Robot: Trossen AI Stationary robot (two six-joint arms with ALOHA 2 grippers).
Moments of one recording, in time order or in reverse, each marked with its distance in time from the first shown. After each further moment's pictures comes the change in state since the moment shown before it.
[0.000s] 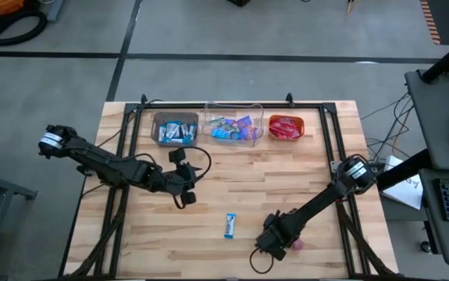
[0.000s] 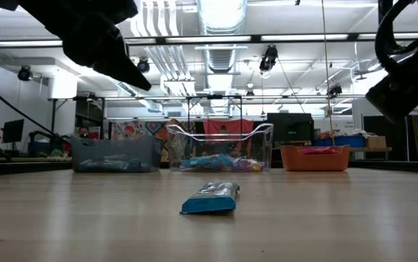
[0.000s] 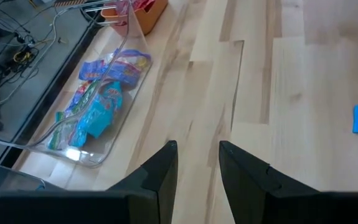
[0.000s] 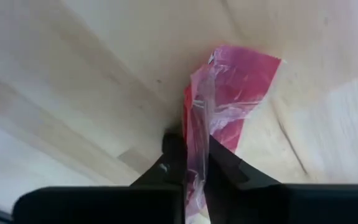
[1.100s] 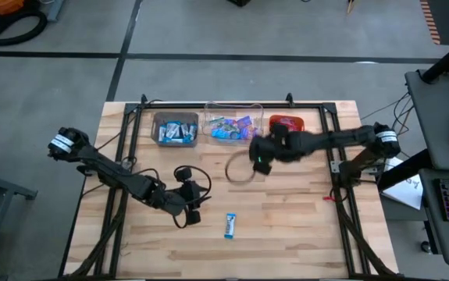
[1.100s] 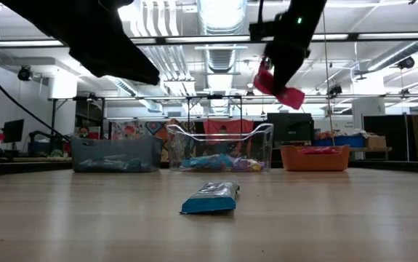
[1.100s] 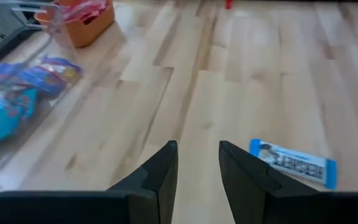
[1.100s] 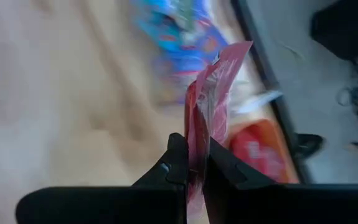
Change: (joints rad) left arm -0.162 0.149 0.000 0.257 0.002 -0.206; right arm -0.622 -0.423 0.005 0.009 0.818 -0.997
